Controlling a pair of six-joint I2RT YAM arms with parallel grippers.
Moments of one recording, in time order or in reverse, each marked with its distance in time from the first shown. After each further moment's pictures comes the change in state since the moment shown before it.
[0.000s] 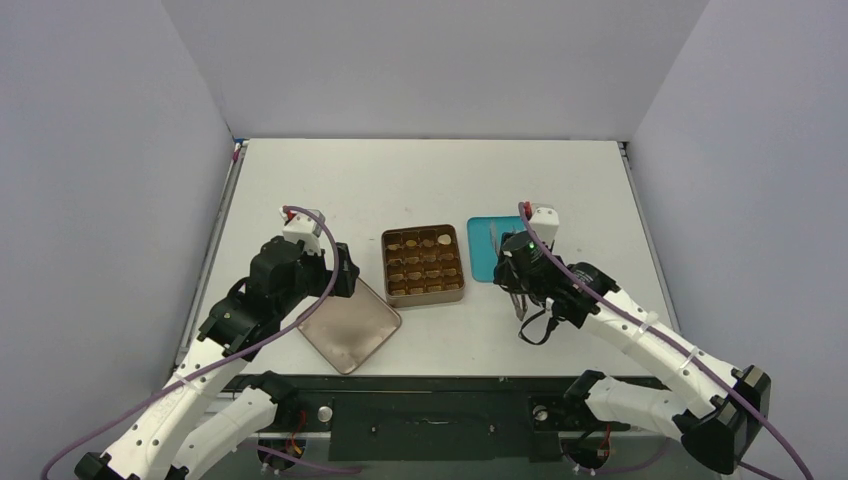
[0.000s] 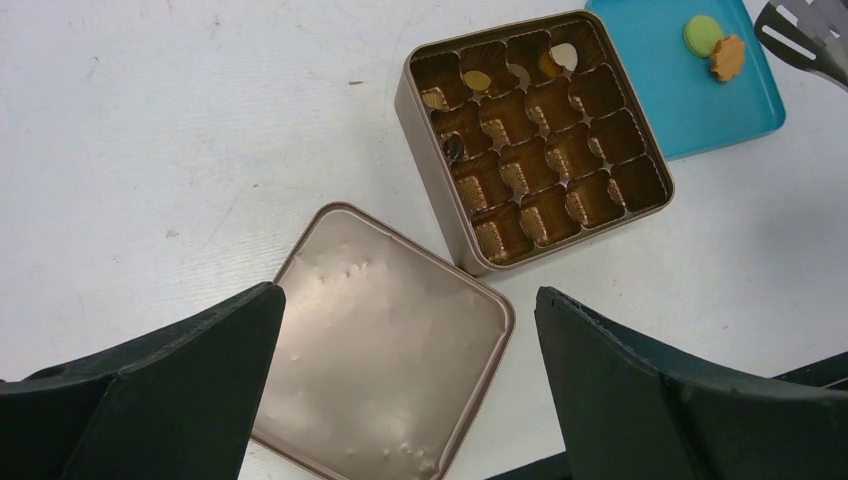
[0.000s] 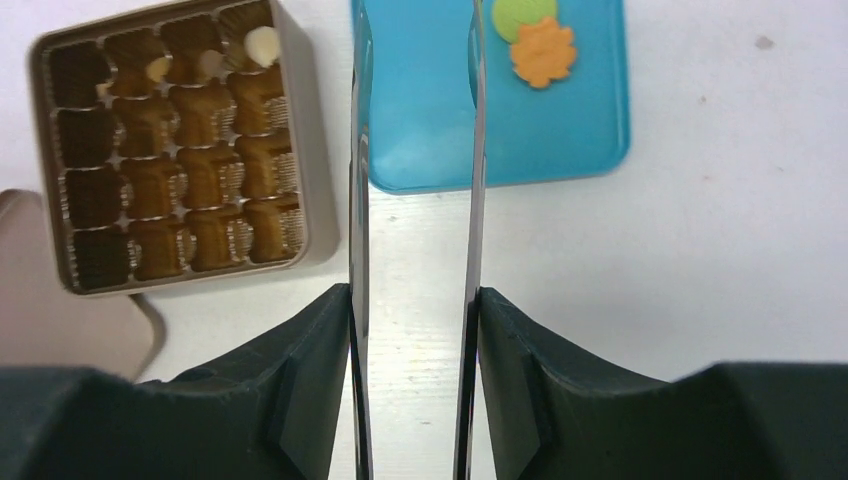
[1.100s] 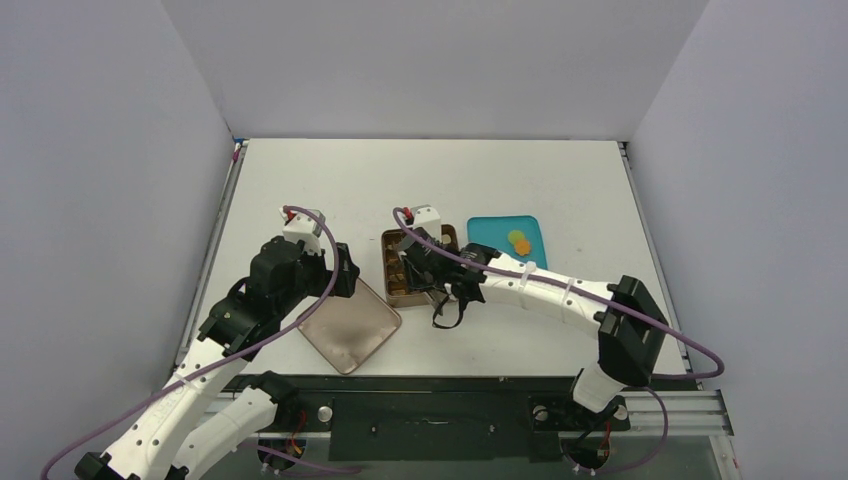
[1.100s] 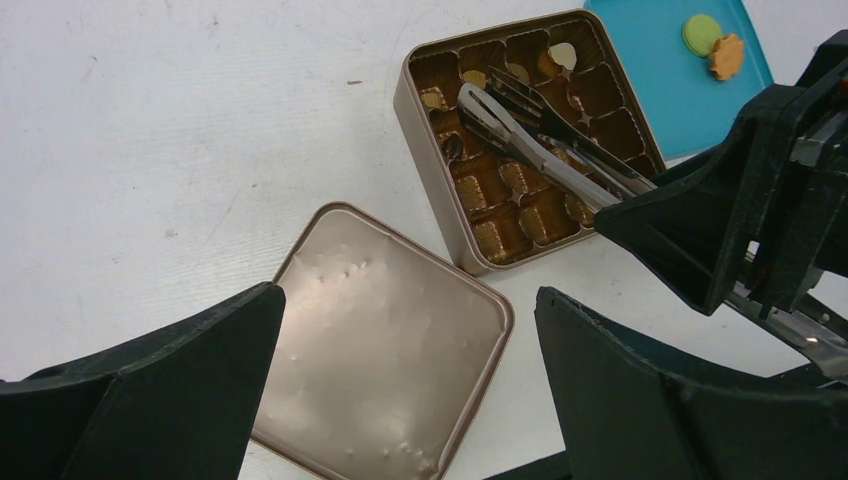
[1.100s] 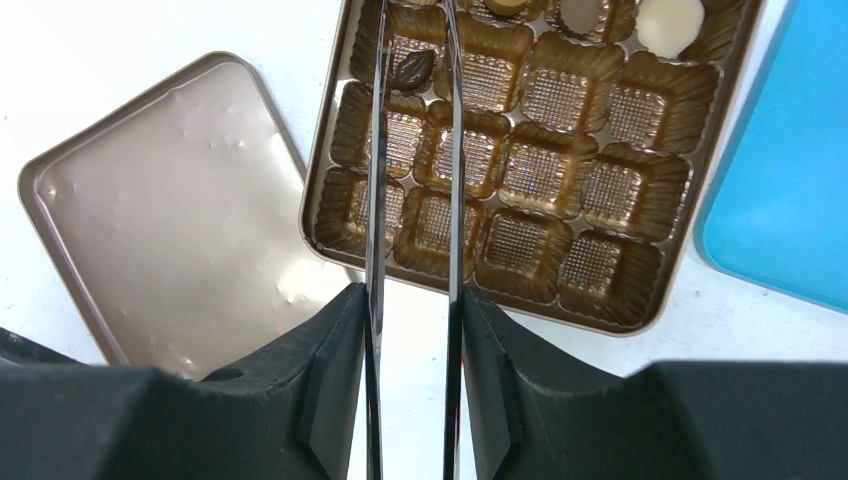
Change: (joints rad) left arm 0.000 0.000 0.000 0.000 0.003 0.000; right arm 0.262 0.585 0.325 0.178 -0.136 -0.056
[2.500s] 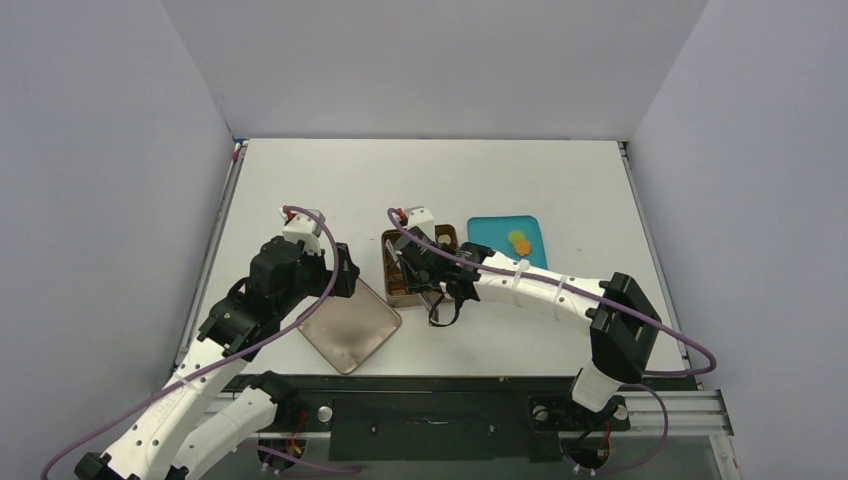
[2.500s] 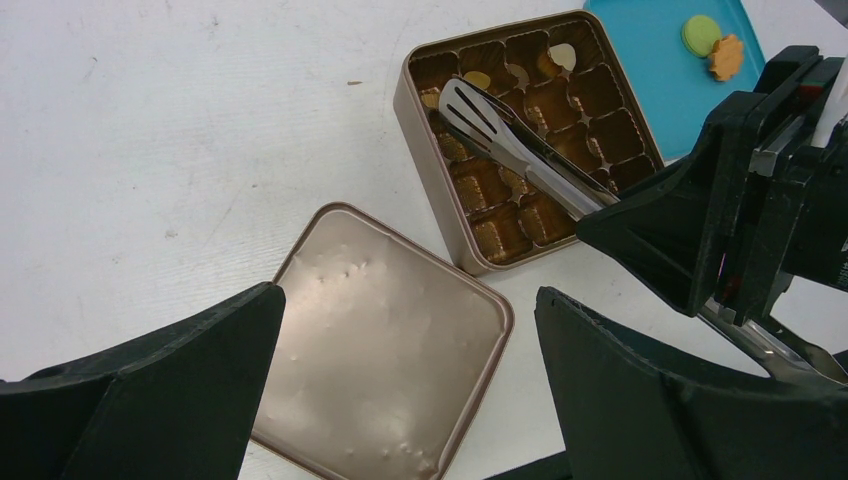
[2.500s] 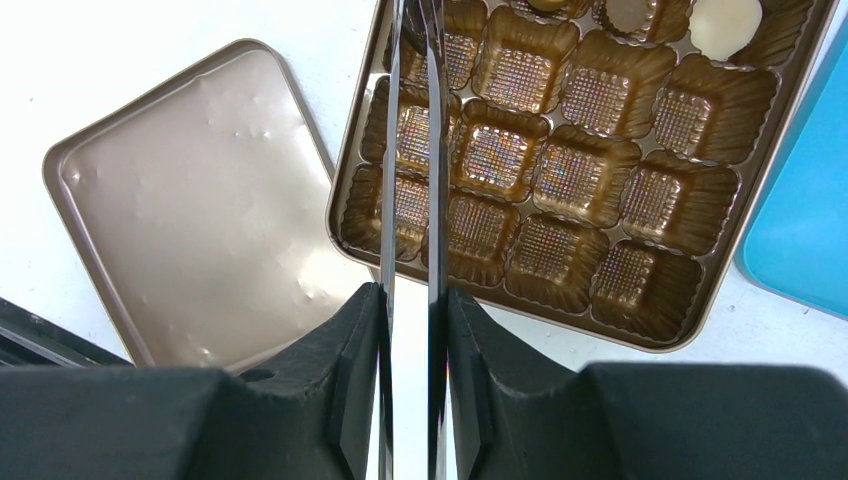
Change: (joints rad) left arm 0.000 -0.001 0.000 0.000 0.000 0.000; right arm 0.000 0.019 0.011 0.014 -0.050 -0.008
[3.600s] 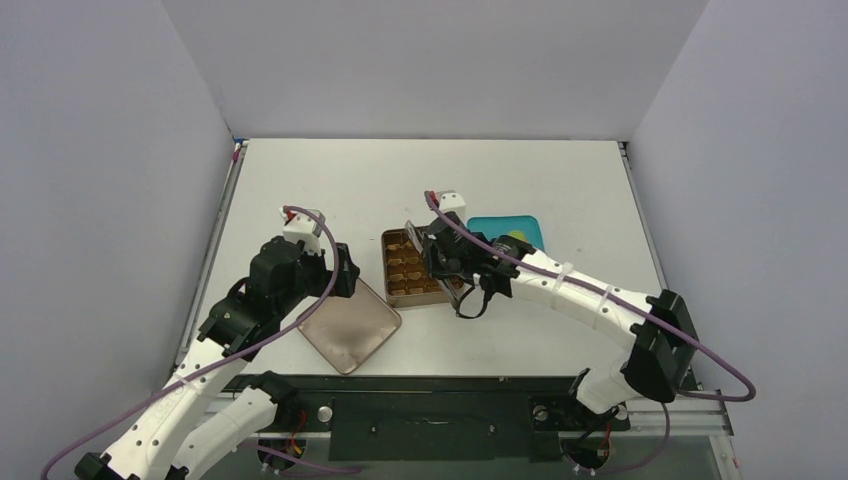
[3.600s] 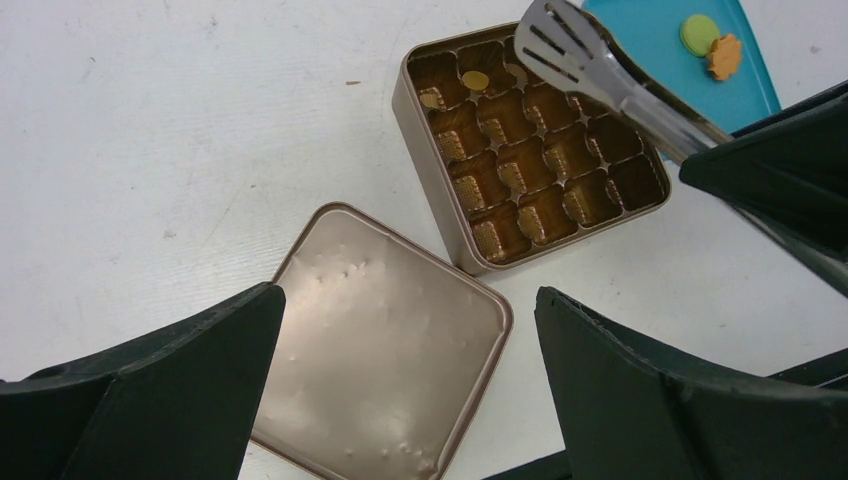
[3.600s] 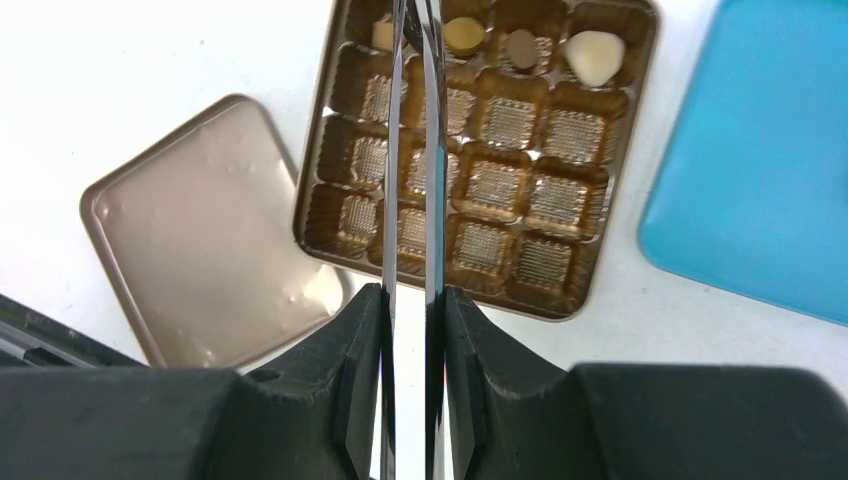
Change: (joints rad) left arm 0.000 0.000 0.000 0.000 0.004 0.000; right arm -0.108 -0.198 -0.074 -0.023 -0.020 -0.022
